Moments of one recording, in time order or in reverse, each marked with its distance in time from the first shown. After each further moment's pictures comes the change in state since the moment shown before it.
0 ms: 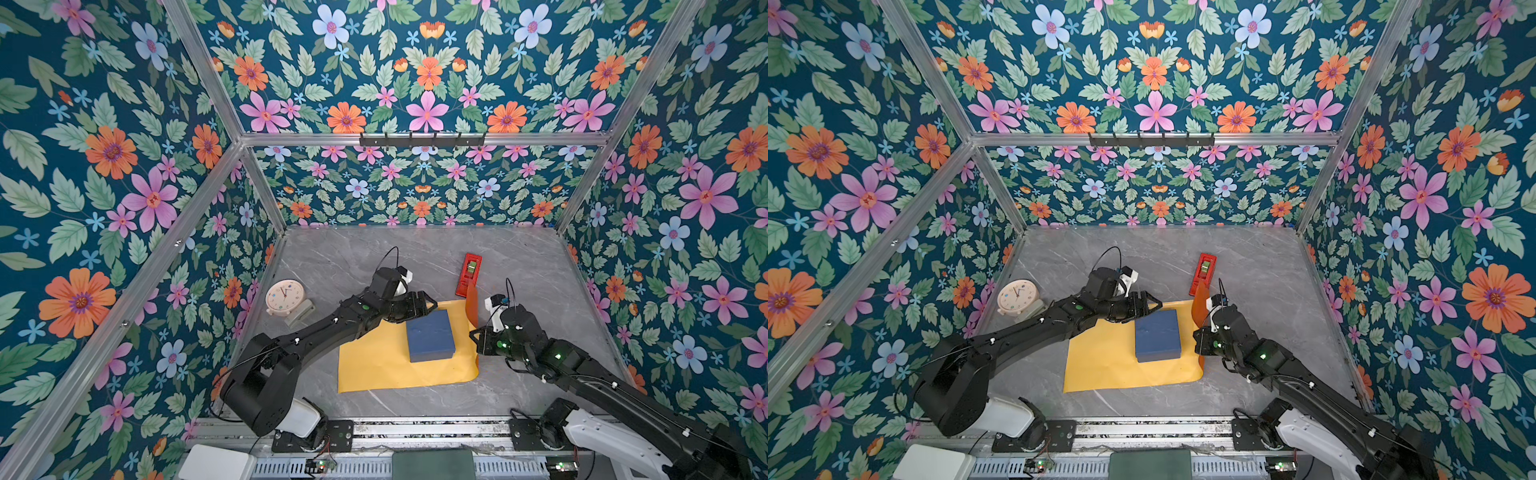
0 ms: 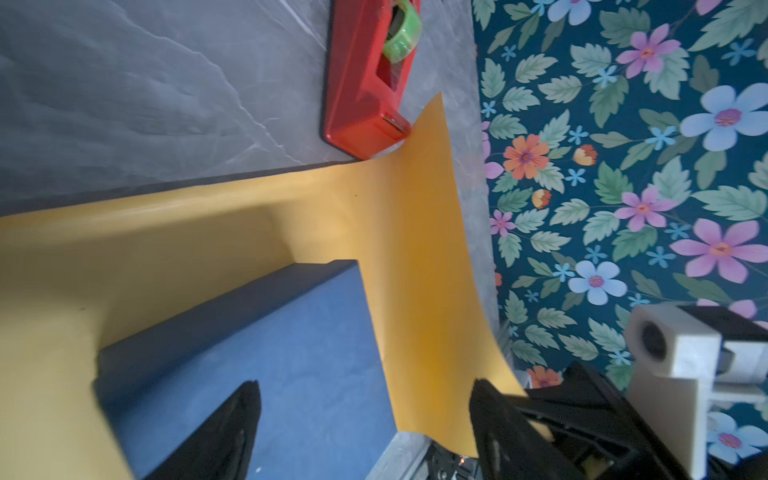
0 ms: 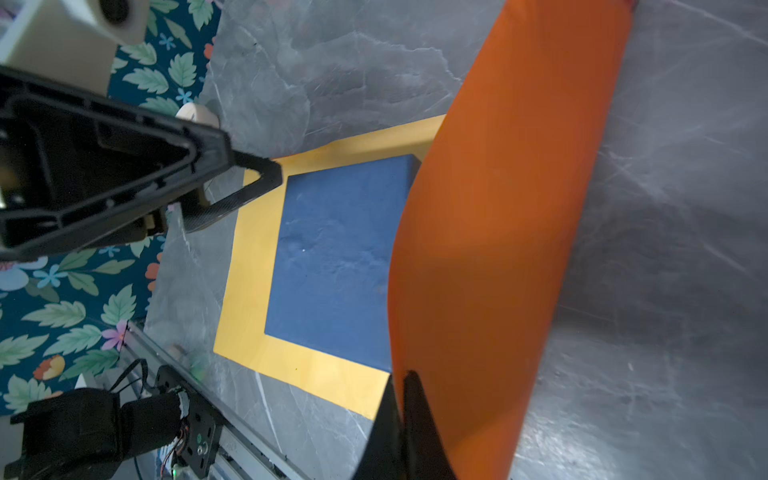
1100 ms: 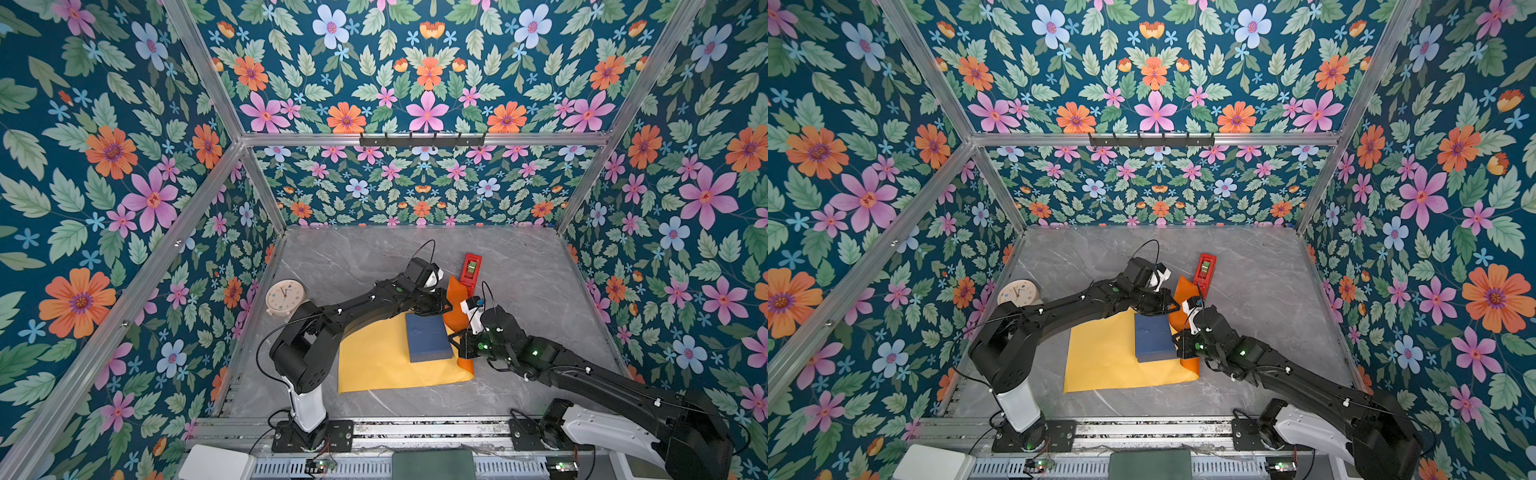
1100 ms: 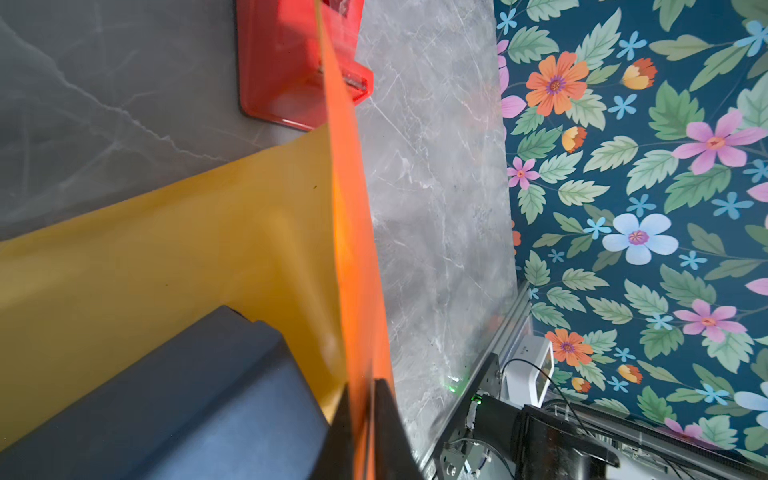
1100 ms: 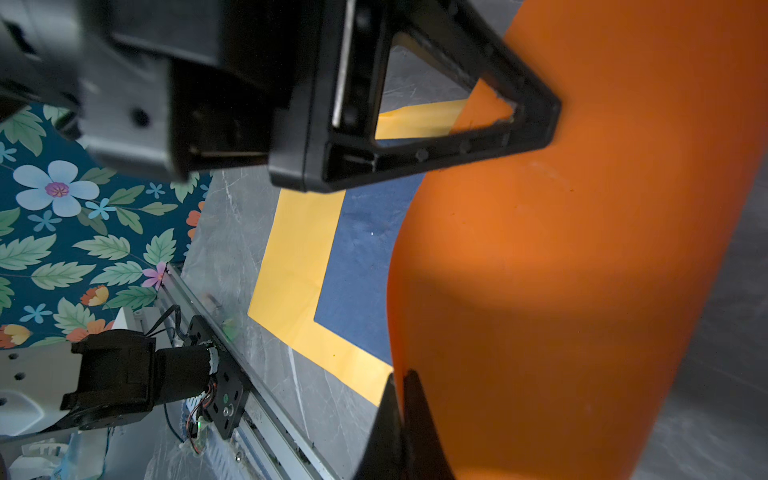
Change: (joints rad) left arm -0.094 0.295 0.314 -0.169 0.018 0.113; right arm 0.097 0.146 -0.008 0.197 -0.061 -0.002
